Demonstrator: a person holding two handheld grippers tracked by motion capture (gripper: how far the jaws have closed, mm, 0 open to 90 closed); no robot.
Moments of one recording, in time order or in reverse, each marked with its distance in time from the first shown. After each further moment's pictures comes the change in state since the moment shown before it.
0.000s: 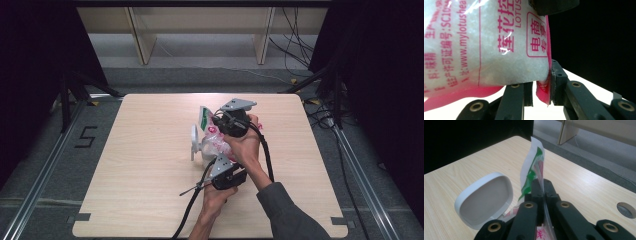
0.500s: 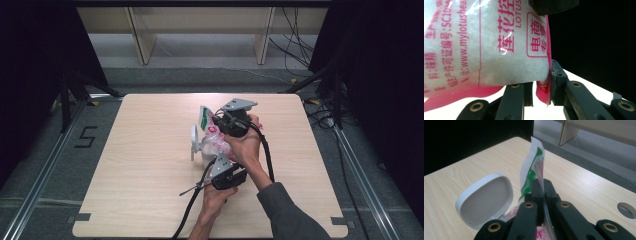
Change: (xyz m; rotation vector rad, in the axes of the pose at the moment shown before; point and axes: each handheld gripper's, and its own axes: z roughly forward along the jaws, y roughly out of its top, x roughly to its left) left arm -0.001 0.000 0.001 -0.003 0.003 -0.011; right arm 0.000 -0.001 -0.001 0.008 -0.002 -0.001
